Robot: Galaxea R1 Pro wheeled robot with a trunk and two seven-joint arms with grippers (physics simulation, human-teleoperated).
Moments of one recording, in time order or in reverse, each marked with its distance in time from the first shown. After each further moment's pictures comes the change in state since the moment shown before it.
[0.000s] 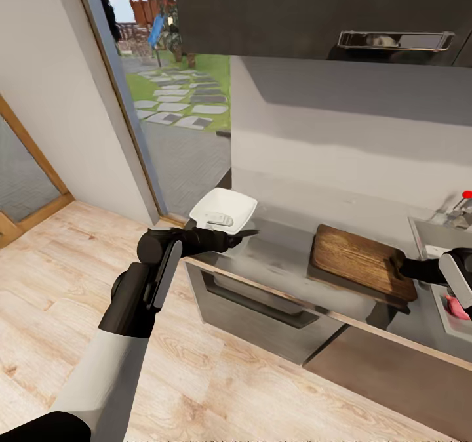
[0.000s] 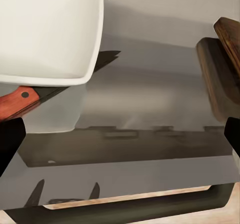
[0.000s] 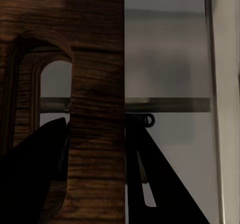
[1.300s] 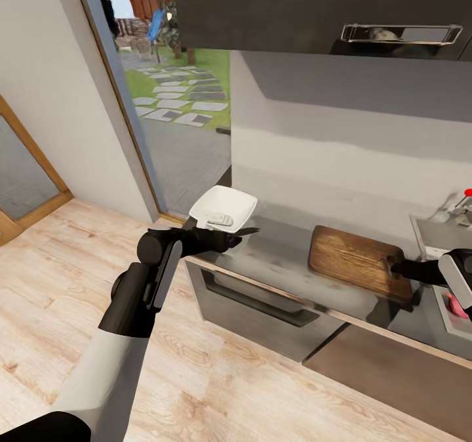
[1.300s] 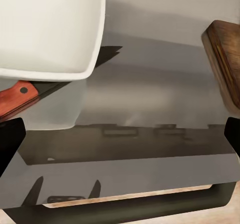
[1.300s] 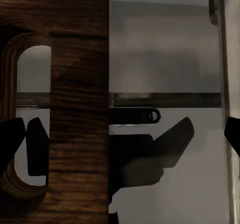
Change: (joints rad) left arm 0.000 0.000 0.000 0.000 0.000 0.000 0.000; right arm 0.001 0.000 0.001 0.009 -0.008 0.000 0.000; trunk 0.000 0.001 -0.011
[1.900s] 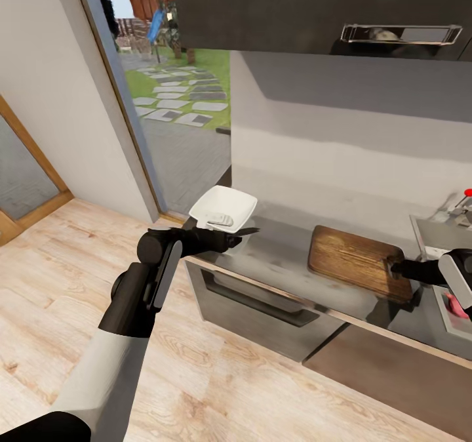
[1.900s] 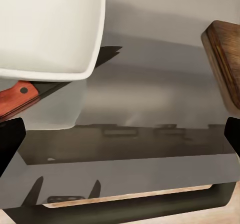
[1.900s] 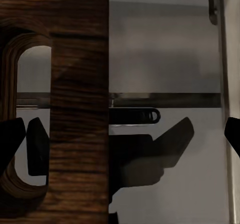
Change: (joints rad) left arm 0.000 0.000 0.000 0.000 0.000 0.000 0.000; right arm 0.000 0.000 0.000 0.000 0.000 0.000 0.000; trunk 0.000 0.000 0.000
